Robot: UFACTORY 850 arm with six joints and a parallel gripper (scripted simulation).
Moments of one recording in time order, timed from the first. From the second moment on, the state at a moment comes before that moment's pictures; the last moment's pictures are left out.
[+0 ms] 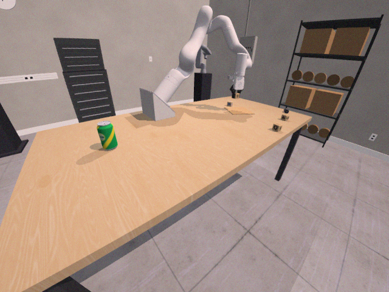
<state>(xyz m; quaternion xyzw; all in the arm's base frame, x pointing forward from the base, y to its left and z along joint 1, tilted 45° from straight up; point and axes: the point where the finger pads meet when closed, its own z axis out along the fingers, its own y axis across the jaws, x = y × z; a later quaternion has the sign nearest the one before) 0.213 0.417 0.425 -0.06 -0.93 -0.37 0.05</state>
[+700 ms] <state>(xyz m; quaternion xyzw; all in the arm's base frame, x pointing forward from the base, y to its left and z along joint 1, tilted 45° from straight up) 0.208 0.424 0.433 0.22 -0.90 -0.37 -0.06</state>
